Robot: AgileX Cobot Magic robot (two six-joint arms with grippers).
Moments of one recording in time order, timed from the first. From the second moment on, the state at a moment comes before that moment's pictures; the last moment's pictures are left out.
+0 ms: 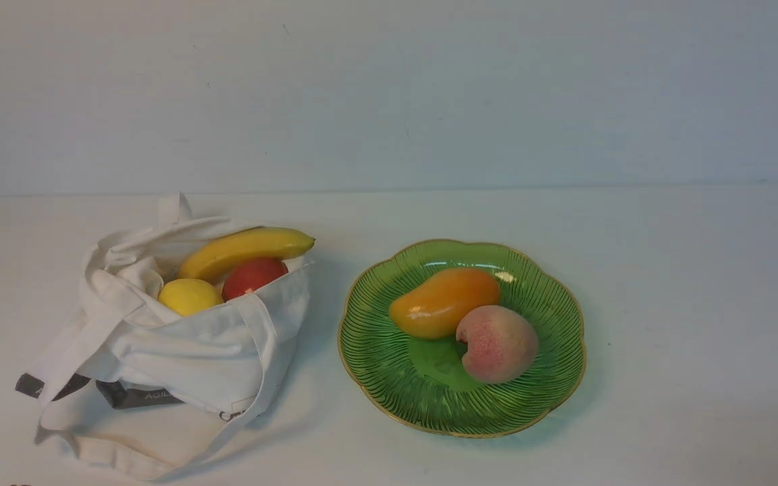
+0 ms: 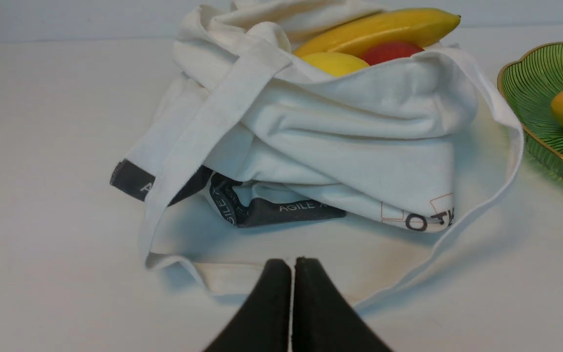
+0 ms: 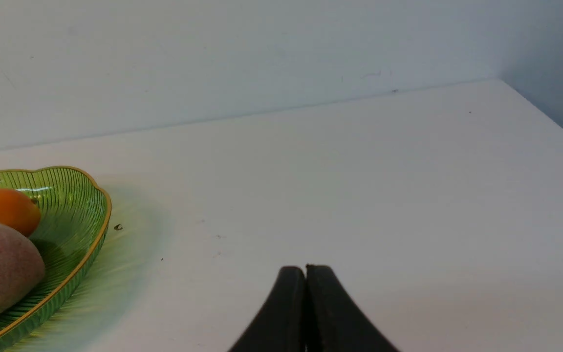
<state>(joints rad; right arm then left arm) -0.04 -0.01 0.03 -0.17 0.36 0.28 -0.04 -0.01 0.03 -0.09 0.38 0.08</state>
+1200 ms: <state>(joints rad) -0.04 -0.01 0.03 -0.16 0.36 0.28 -0.04 -0.01 0.03 -0.11 0.36 0.07</state>
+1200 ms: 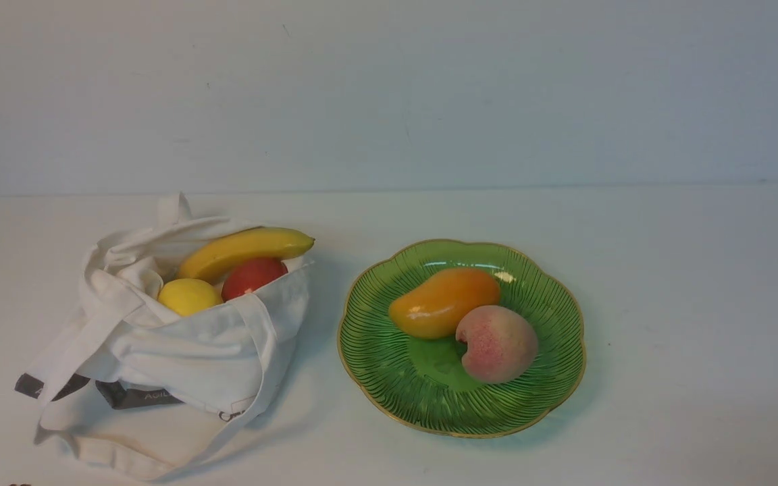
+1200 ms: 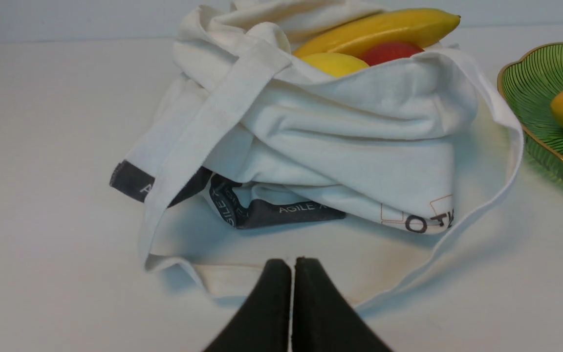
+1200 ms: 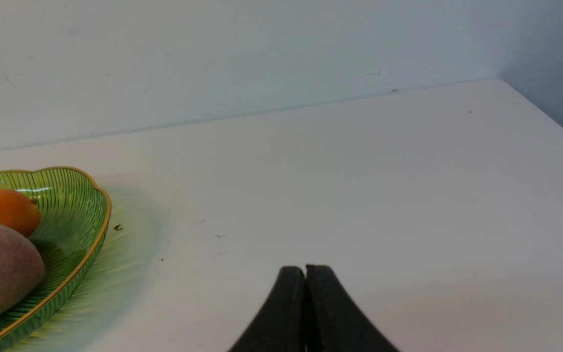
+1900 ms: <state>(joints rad) -0.04 -0.01 0.03 -0.16 0.36 0.28 -0.04 0.00 -0.19 -0.78 -0.24 -0.17</state>
